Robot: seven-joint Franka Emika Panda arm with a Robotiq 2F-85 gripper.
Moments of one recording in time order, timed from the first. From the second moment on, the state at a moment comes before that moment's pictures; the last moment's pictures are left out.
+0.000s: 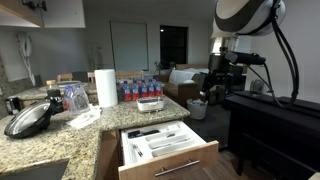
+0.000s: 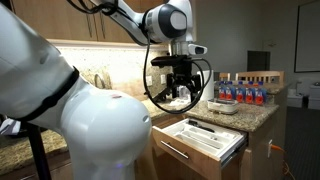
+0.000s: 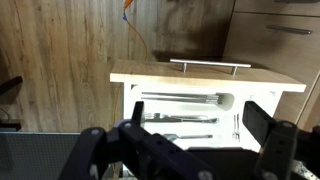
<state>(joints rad) 0.03 -0.73 0.07 -2.70 0.13 2.05 0.06</state>
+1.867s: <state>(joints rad) 0.13 -0.26 0.21 -2.66 0.13 2.12 0.21</state>
